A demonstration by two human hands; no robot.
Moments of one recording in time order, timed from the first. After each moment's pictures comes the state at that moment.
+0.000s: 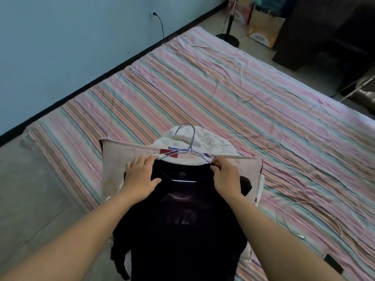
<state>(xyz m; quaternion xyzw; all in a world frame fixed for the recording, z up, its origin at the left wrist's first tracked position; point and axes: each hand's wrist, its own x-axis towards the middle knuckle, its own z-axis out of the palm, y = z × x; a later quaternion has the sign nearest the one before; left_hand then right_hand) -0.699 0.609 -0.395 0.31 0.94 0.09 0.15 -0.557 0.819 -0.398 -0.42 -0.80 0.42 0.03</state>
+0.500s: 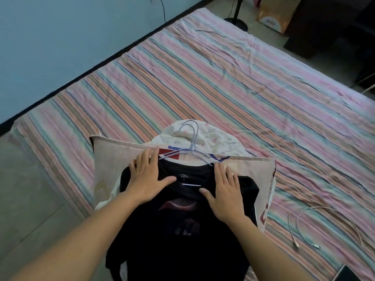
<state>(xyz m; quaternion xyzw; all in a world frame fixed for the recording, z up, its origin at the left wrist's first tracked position) -0.718 0.640 -0.455 0.29 0.93 0.09 0.18 -0.539 0.812 -0.489 -0.28 -0.94 0.19 -0.10</state>
